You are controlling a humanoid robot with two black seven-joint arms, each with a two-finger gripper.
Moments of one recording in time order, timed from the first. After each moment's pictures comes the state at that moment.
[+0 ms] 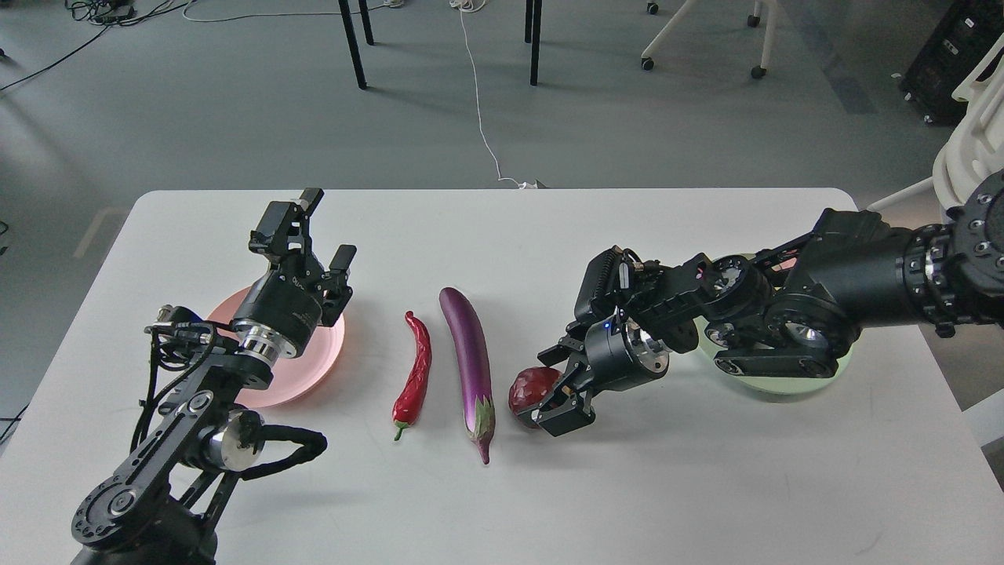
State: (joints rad) left arm -0.14 0.12 -1.25 -1.36 0.90 -0.04 -0.19; right arm 1.53 -0.12 -0.89 1.16 -1.20 -0.13 0.49
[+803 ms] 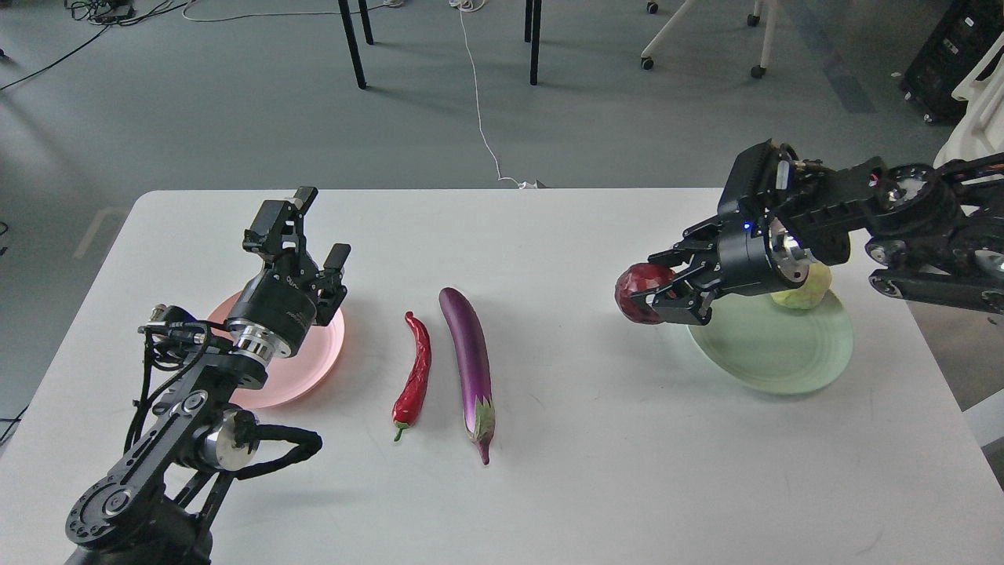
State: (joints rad) left arm -0.13 0.13 -1.26 -1.36 0.90 -0.04 -0.19; right arm 1.70 -0.56 -0.91 1.23 -1.39 -0.13 0.49
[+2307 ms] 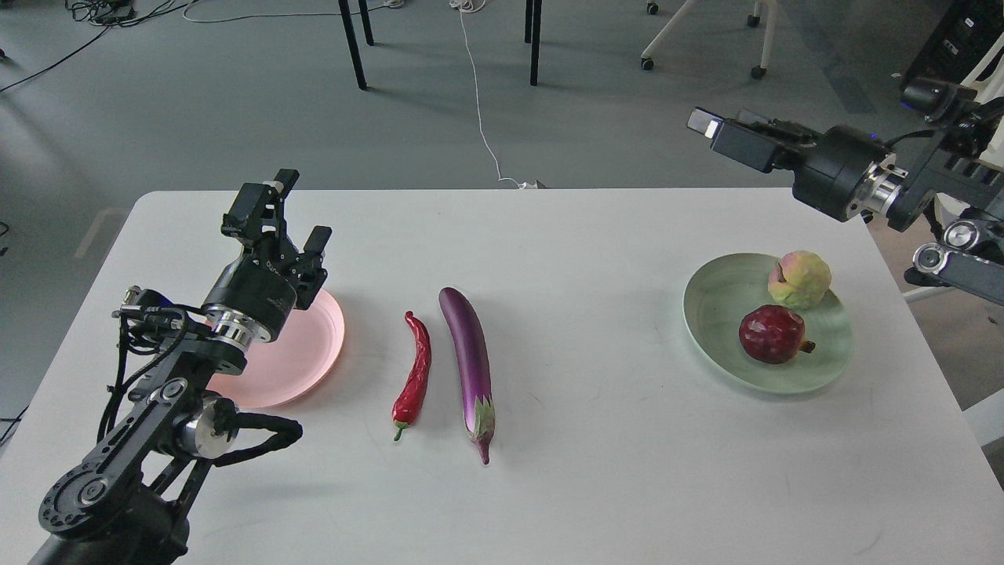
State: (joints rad) left arm -0.19 0.20 -1.25 -1.37 0.89 -0.04 -0.22; right arm 1.12 -0.74 -0.01 1.18 -0.68 -0.19 0.49
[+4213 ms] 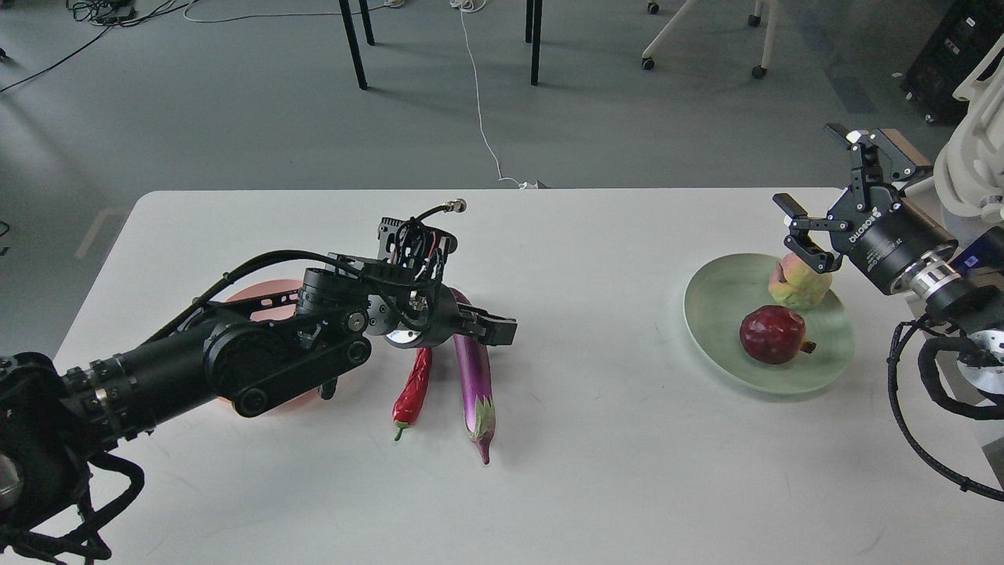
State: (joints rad) left arm -0.90 0.21 -0.34 -1.13 1.56 -0.49 0.24; right arm 0.71 -0.84 0.32 1.17 0.06 0.29 0.49
